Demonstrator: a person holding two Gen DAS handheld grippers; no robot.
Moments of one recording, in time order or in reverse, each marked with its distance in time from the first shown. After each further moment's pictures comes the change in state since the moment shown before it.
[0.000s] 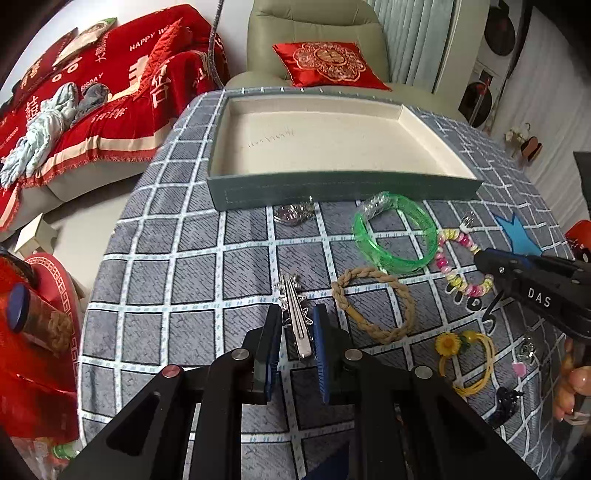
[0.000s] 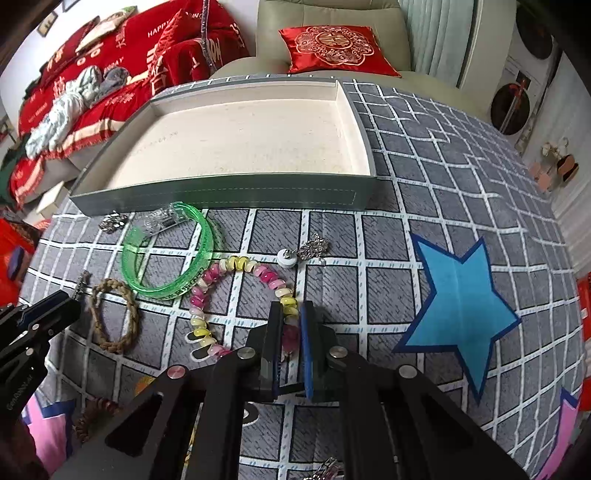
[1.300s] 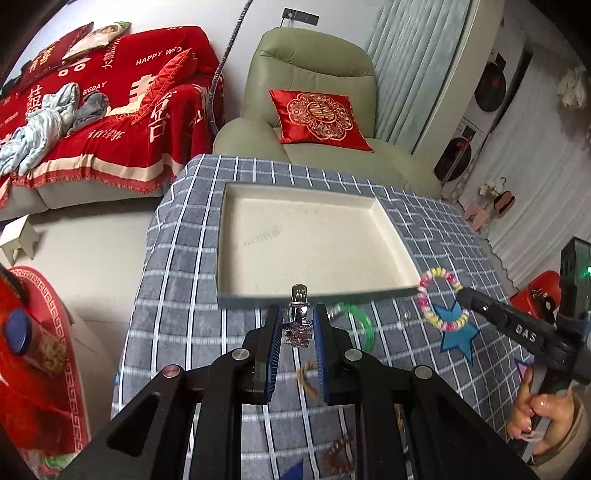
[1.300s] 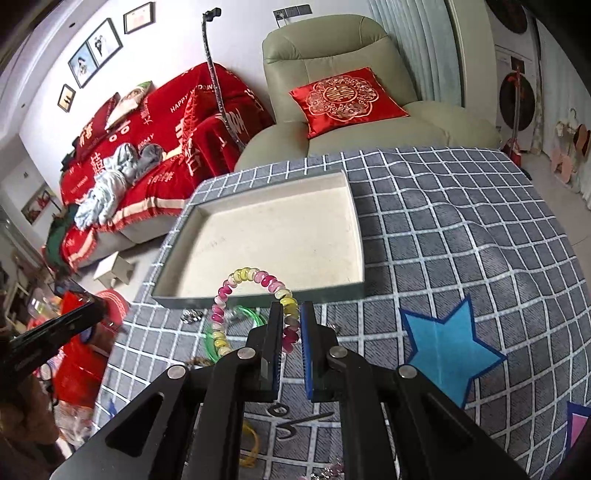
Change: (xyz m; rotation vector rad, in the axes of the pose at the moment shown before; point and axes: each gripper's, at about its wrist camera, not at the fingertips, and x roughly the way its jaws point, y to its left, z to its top) left arm -0.074 0.020 0.073 -0.097 -0.132 -0.148; right arm -0.083 -0.030 0.046 0.125 -0.197 0.226
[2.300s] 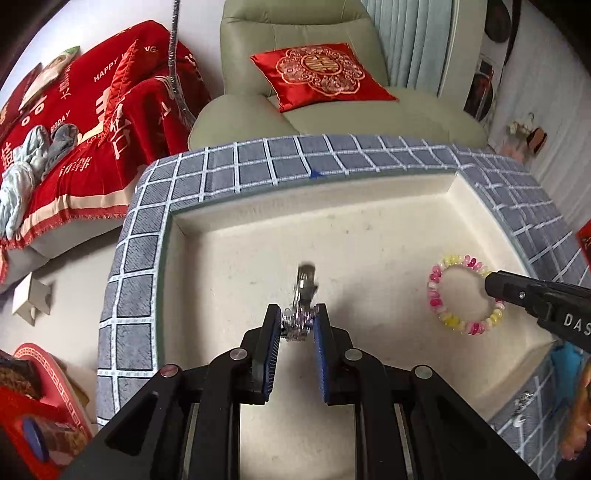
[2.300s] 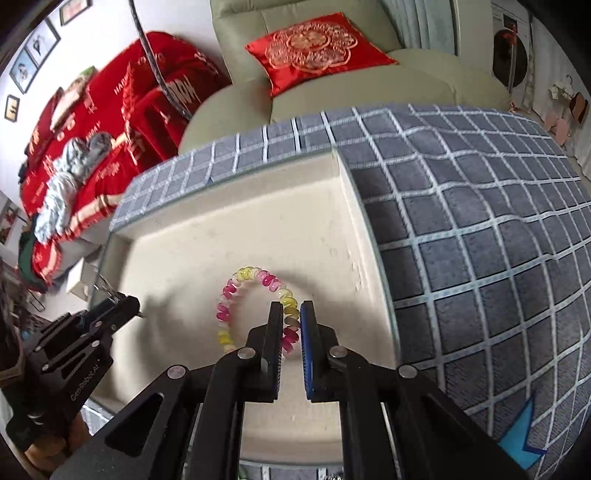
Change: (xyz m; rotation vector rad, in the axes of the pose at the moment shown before) left arm 0.196 -0.008 0.065 0.205 0.141 0.166; right arm 0.178 -0.024 0.072 0.108 0.202 -0.117
